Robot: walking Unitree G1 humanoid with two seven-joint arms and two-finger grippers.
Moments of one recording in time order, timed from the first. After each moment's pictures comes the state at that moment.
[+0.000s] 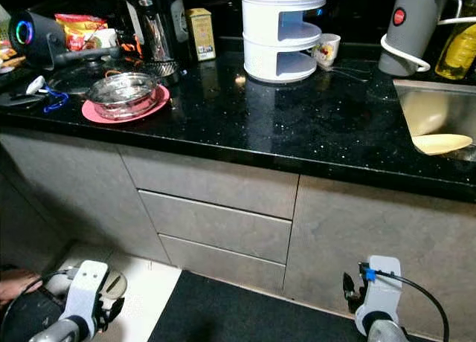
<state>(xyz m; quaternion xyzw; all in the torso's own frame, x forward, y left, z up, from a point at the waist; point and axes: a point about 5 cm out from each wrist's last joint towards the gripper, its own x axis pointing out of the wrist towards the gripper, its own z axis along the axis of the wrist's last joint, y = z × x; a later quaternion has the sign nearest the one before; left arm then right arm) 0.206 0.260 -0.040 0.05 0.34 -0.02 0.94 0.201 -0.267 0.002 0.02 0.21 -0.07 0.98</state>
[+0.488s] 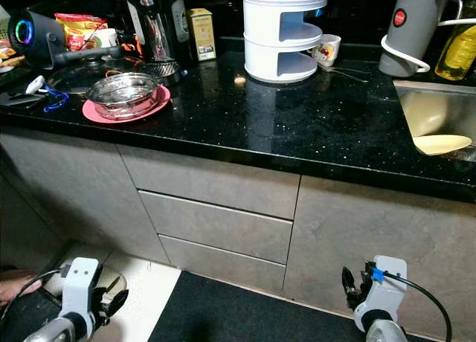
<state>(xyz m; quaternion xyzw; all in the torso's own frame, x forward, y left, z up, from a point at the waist) 0.210 0.259 -0.033 -0.02 0.29 -0.07 0.95 0.201 -0.267 0.000 0.08 0.17 -0.07 0.98</state>
